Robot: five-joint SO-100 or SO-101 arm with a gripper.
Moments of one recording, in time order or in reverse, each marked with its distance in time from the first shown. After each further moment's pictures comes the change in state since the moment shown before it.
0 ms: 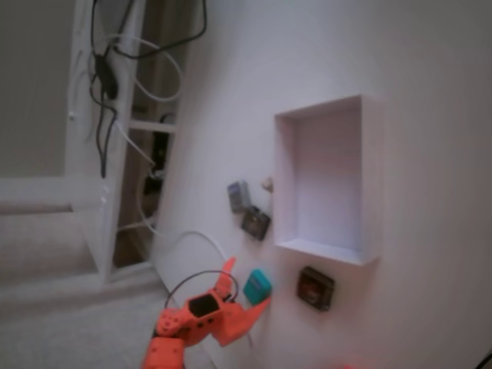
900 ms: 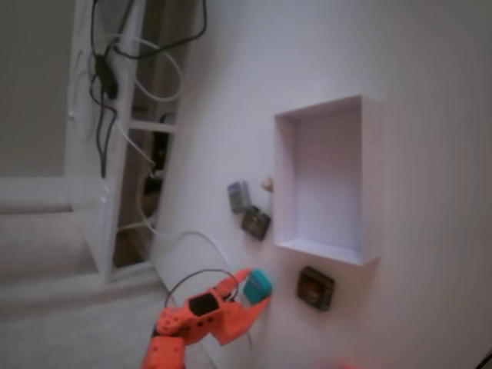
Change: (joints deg) arm 0.7 -0.4 0.2 1.8 0.4
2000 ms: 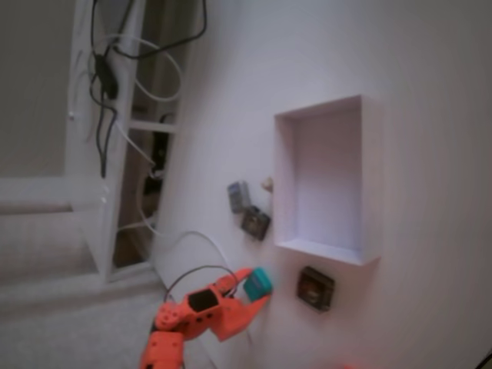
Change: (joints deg) arm 1.2 -2.7 -3.1 1.0 -0.9
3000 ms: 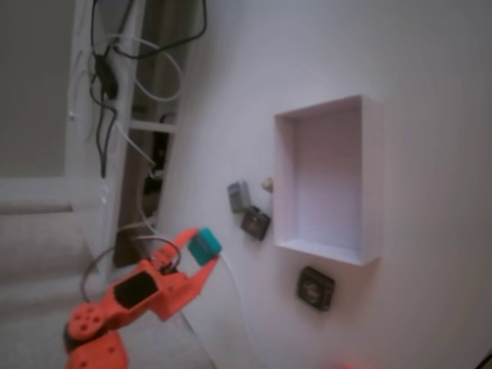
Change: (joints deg) arm 15.2 5.3 -34.6 16.9 -2.2
